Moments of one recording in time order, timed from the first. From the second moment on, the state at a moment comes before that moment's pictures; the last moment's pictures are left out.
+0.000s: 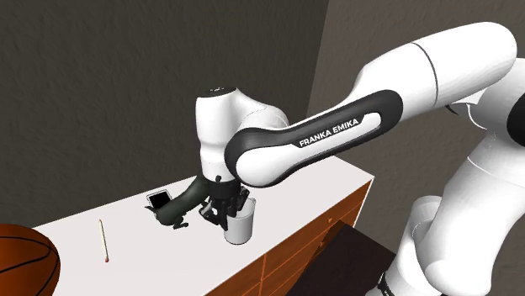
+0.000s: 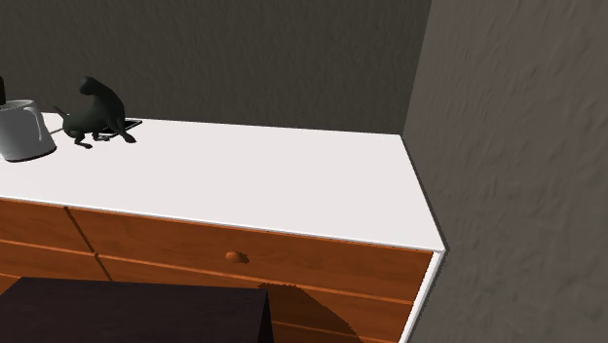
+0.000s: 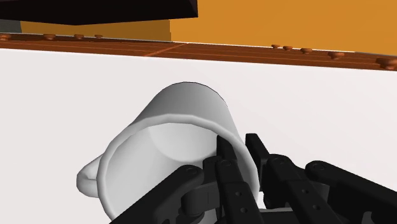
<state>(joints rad) 0.29 -0.09 0.37 -2.16 -0.01 2.02 0.71</state>
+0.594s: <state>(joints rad) 0.29 -0.04 0.37 -2.23 -0.04 2.14 0.73</state>
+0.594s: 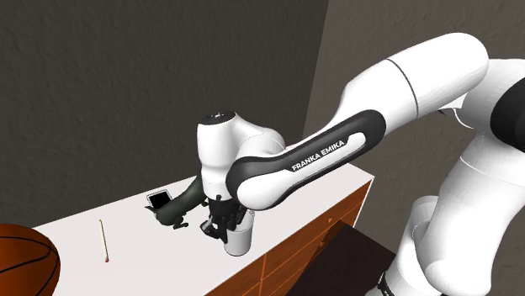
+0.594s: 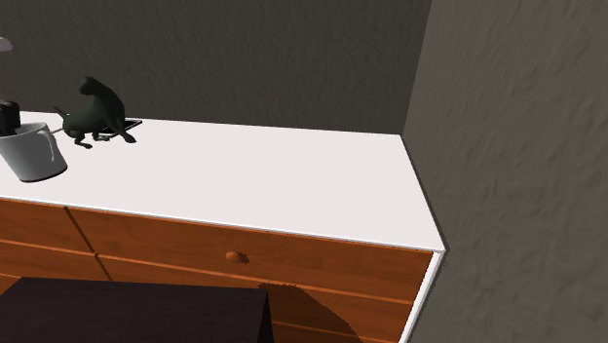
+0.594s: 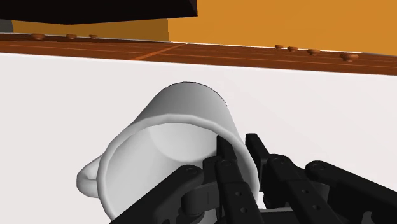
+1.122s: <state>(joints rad) 0.29 -0.01 0.38 -2.26 -0.05 2.20 0.74</state>
